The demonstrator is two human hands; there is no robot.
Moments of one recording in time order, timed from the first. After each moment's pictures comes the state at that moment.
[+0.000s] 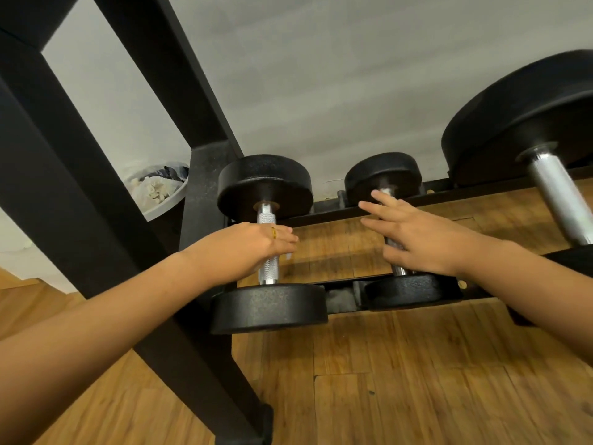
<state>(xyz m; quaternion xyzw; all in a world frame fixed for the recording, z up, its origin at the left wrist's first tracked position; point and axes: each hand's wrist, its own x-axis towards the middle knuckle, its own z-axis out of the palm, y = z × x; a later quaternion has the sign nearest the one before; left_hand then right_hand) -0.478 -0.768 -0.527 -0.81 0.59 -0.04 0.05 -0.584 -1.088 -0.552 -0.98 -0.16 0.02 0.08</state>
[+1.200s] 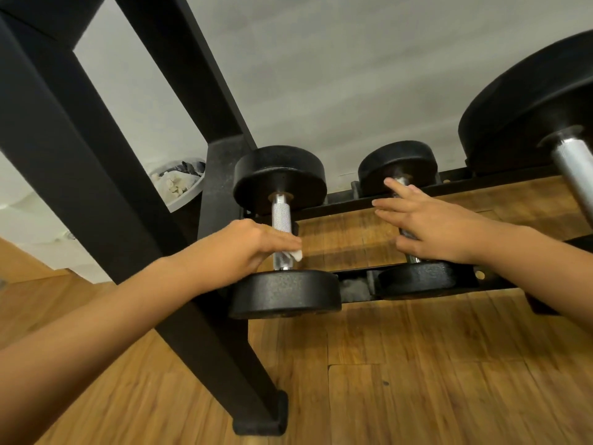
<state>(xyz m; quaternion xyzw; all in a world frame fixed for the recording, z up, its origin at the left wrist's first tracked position) -0.518 -0.752 -0.494 -0.86 0.51 0.05 -0.03 -0.583 -1.086 -0.552 -0.98 -0.16 0.03 0.06</state>
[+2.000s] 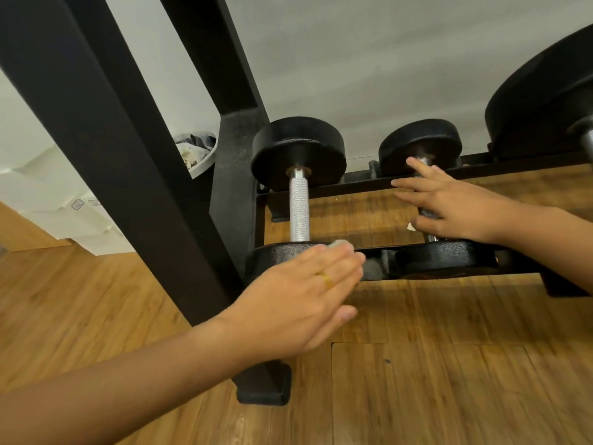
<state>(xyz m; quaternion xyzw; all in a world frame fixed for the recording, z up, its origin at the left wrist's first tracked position) -0.626 -0.766 -0.543 -0.81 0.56 -0.14 0.09 -0.580 -1.088 -0.559 -0.98 -0.16 0.02 0.08</state>
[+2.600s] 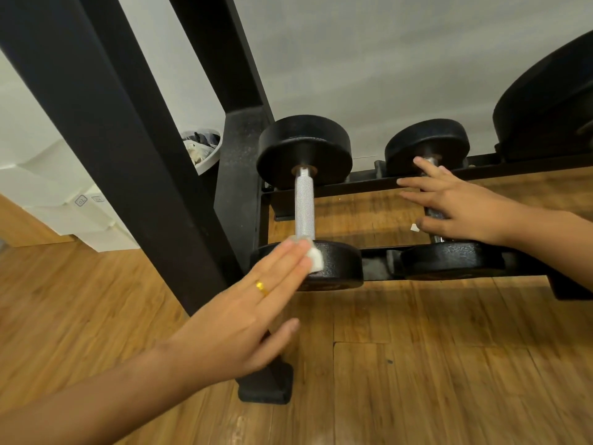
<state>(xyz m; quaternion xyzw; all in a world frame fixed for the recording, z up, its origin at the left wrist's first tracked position) -0.638 -0.703 -0.543 -0.86 0.49 -0.13 -0.01 -0.579 -1.089 -0.562 -0.98 -0.16 0.01 0.13</state>
